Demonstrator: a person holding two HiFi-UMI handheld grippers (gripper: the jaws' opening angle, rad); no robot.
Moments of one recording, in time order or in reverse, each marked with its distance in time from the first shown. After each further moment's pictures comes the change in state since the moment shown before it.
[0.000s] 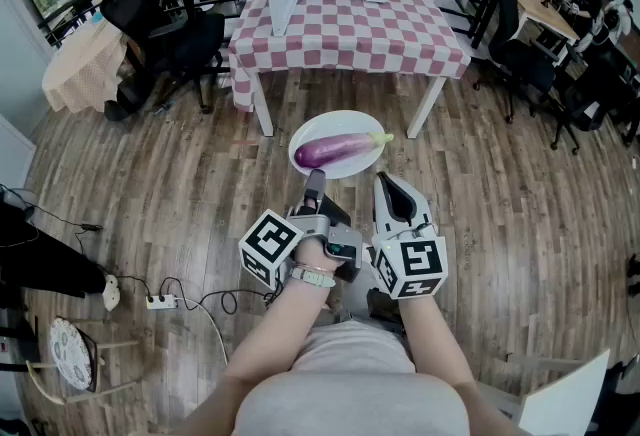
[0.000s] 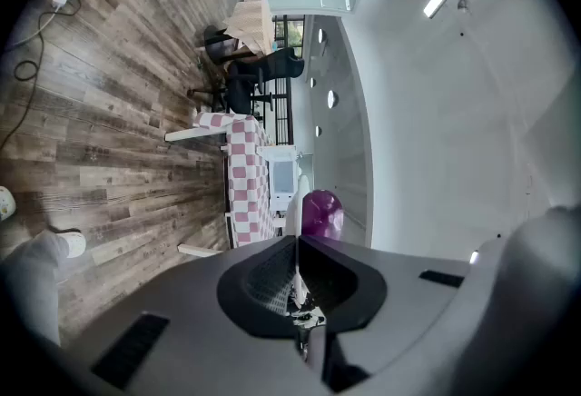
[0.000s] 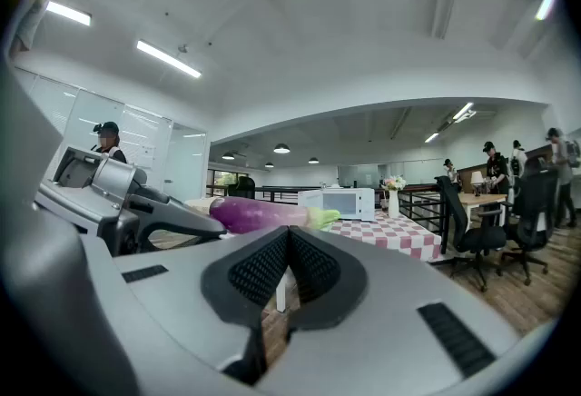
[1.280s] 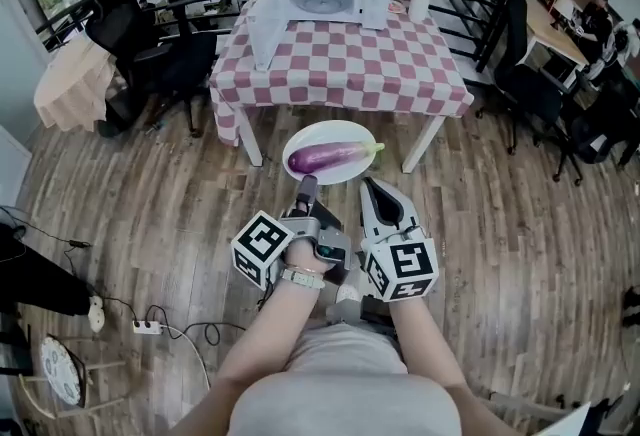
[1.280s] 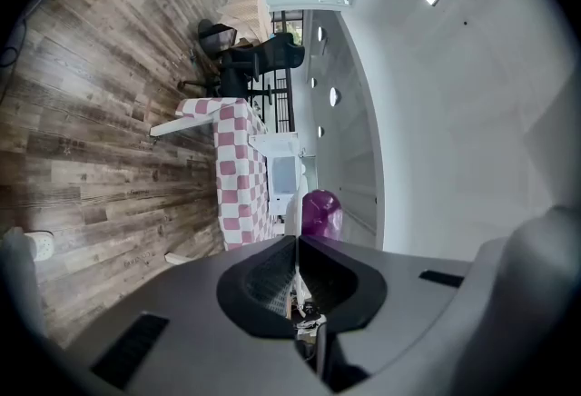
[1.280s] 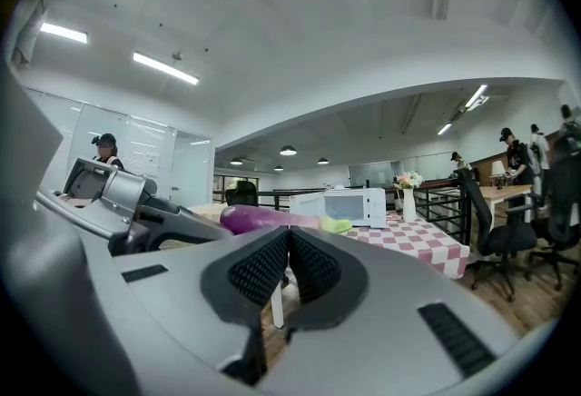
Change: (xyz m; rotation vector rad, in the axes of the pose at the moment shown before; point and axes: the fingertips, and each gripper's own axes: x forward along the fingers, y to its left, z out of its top) left arm 0.184 0.001 0.004 0.012 -0.022 0.035; right arm 0.147 -0.110 0.004 0.040 -0.013 0.093
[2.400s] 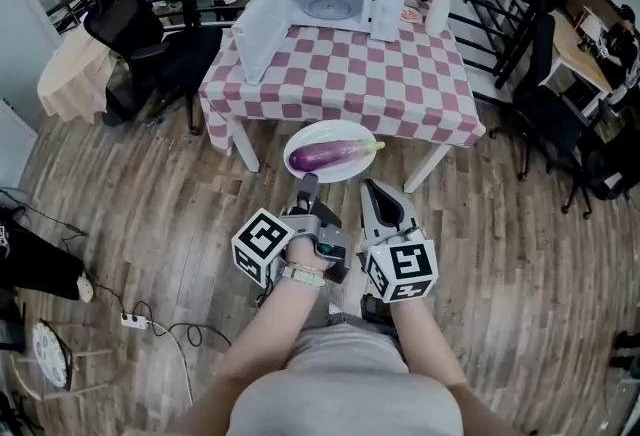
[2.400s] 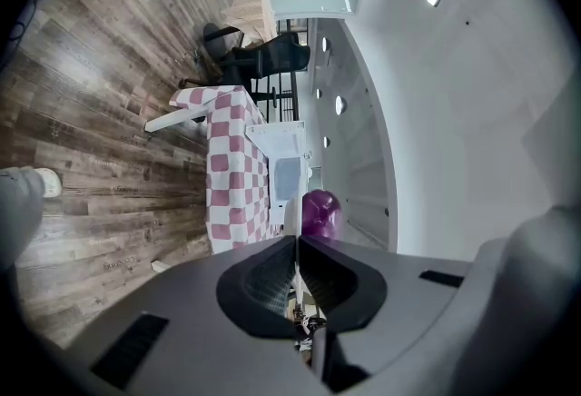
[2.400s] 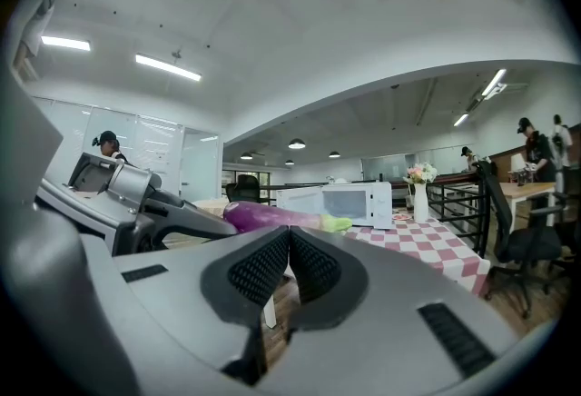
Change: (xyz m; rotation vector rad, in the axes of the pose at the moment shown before) left arm 0.145 0.000 -0.018 -0.015 -0.089 0.033; right arm 0.097 -0.118 -0.009 -0.007 0.037 0.098
